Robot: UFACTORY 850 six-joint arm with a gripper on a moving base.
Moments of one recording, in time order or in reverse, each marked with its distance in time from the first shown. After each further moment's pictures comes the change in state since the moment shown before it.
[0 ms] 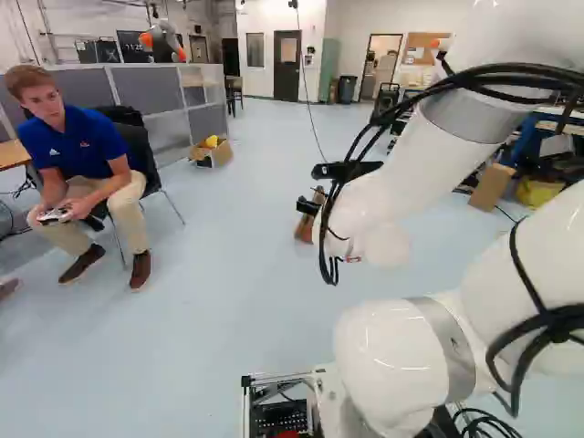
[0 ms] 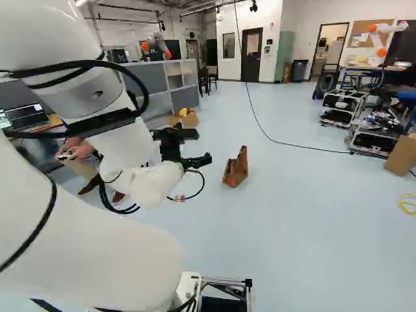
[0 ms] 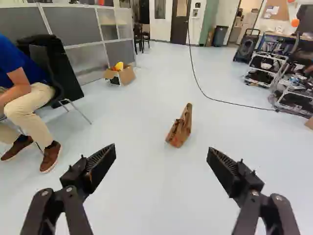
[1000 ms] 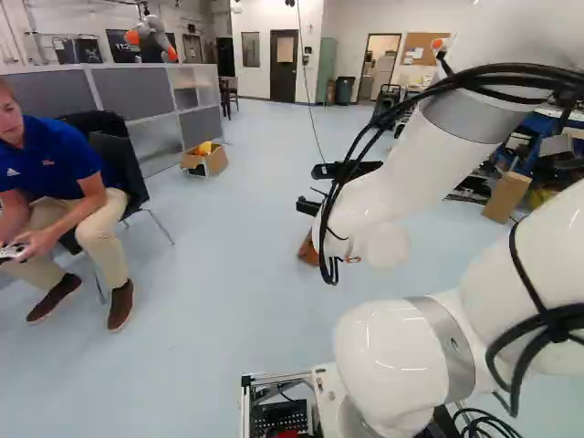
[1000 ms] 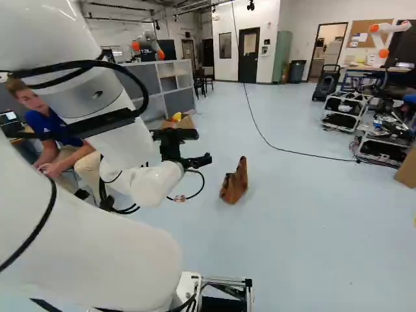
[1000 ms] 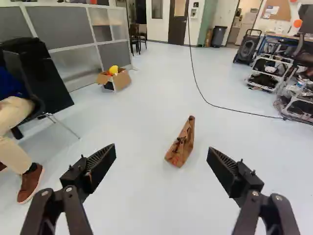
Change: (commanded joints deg) arm 0.0 0.0 0.0 0.0 0.0 0.0
